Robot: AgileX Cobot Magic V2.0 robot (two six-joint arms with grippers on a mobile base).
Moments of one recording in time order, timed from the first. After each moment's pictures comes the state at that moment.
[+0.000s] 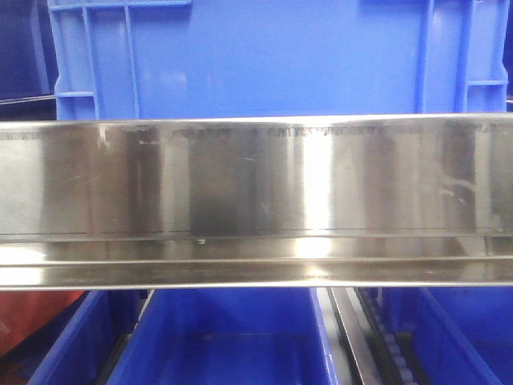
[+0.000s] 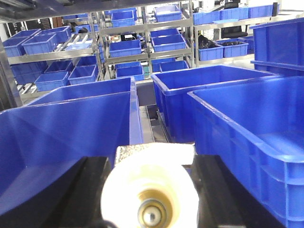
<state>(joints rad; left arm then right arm) -0.01 0.45 -0.82 -0.03 0.48 0.15 0.11 0.46 -0.77 0.03 0.49 -0.04</state>
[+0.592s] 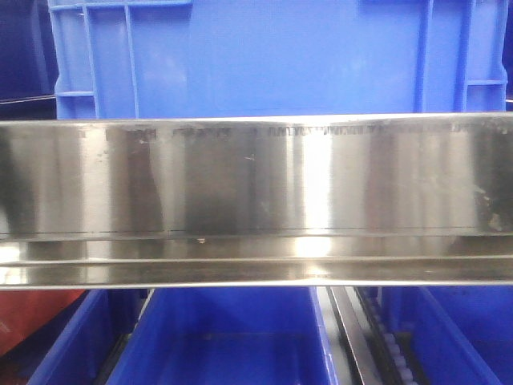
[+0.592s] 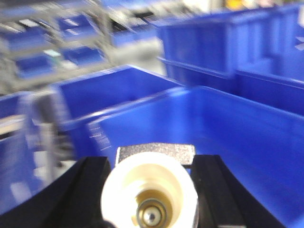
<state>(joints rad) -0.38 1.09 -1.40 -0.03 0.55 0.15 0.36 0.97 -1.42 0.03 0.57 -0.06</state>
